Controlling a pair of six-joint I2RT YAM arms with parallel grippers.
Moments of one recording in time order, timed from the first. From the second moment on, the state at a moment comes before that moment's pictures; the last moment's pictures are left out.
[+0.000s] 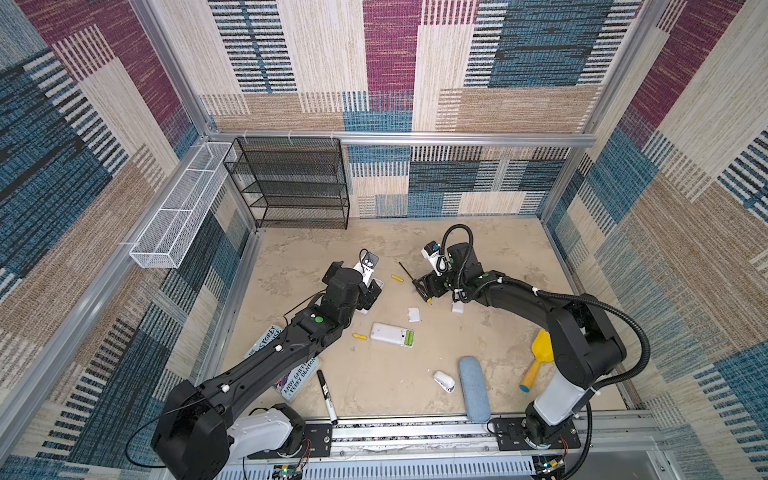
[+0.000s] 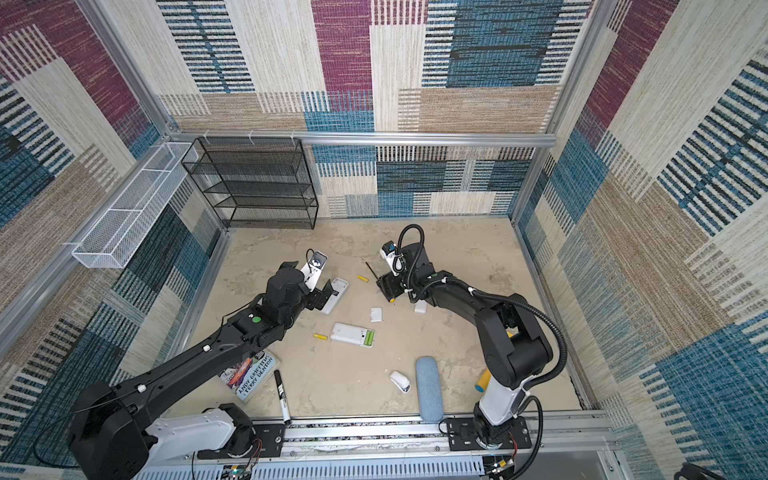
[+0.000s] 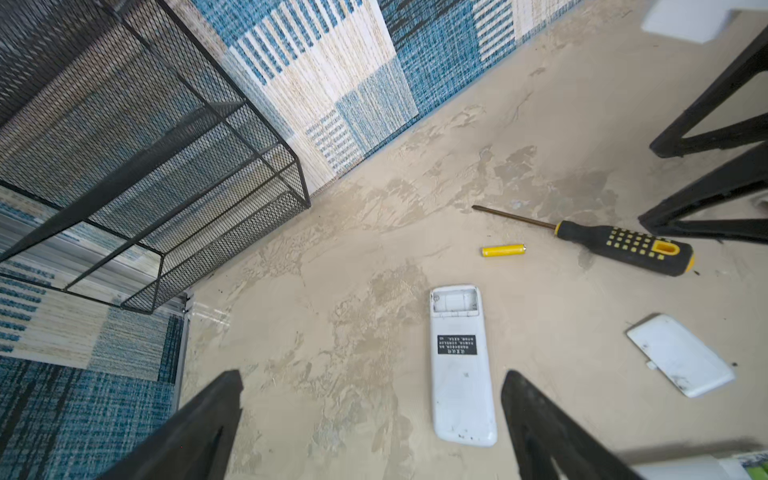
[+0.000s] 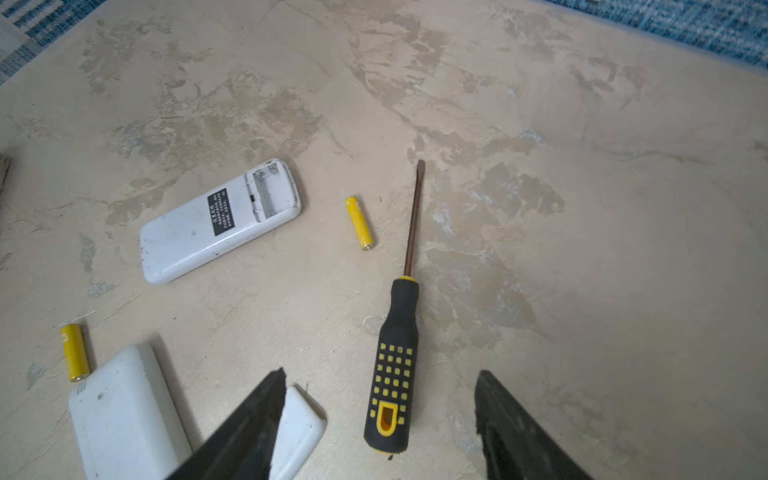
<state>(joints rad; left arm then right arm) -0.64 1.21 0.84 -0.11 -0.46 0.27 0.46 1.72 1.07 -0.10 -0.22 -0.03</state>
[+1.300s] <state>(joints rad) -0.57 1.31 0.89 -0.20 -0.28 0.19 0.49 1.89 0.99 0.07 -0.17 0.03</state>
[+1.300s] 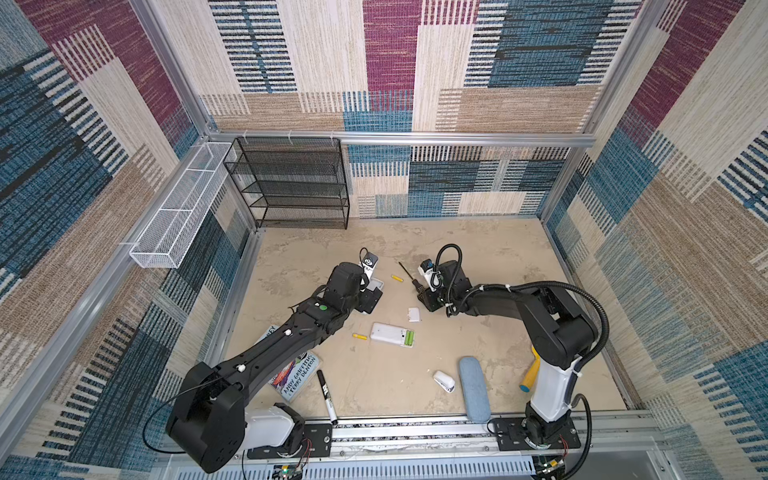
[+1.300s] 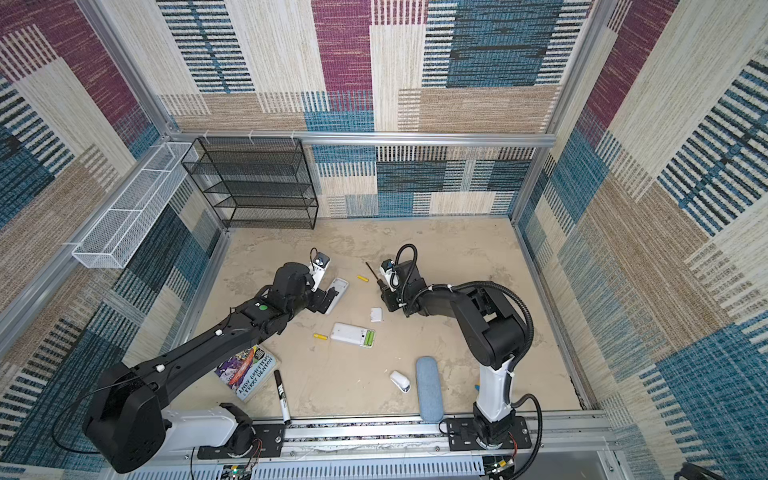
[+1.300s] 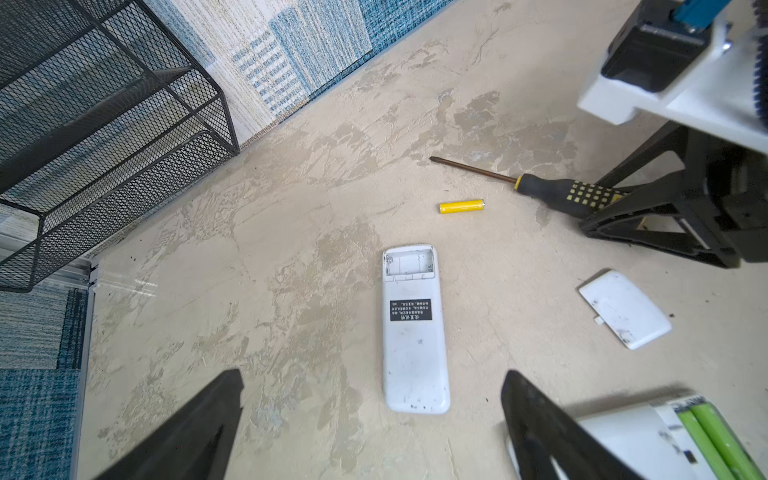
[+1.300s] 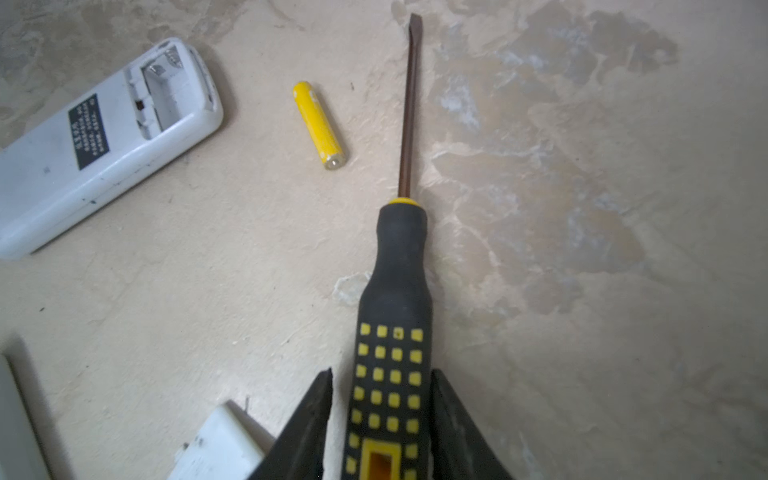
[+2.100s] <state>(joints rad) -0.56 1.35 0.85 -0.20 -0.14 0.44 0.57 1.72 0.98 -0.02 0.01 0.02</state>
